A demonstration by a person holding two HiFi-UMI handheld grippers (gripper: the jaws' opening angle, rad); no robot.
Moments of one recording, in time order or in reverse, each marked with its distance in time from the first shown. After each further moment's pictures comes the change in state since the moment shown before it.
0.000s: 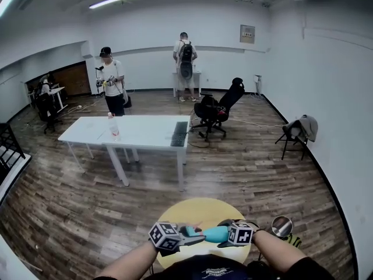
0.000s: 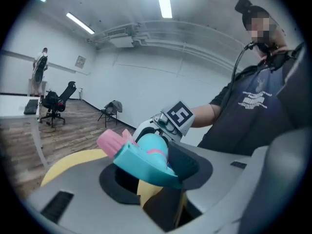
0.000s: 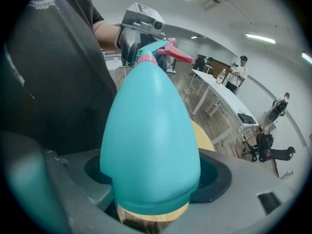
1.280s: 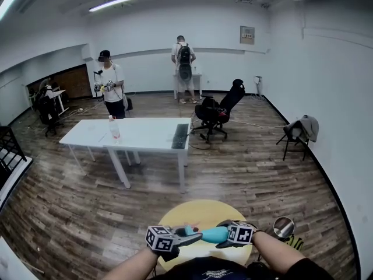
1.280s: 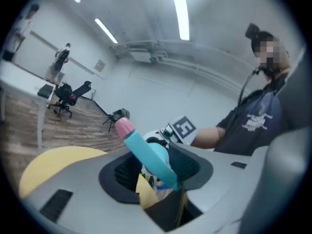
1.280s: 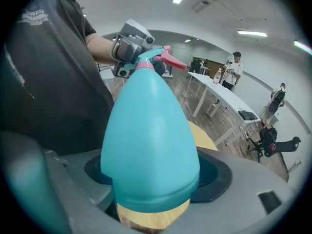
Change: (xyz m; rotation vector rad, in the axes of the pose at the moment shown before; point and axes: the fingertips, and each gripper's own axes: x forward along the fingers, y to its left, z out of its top) left arm -0.019 0.017 0.005 -0.199 -0.213 0.043; right arm 0.006 -0.005 0.006 0.073 -0.057 0.021
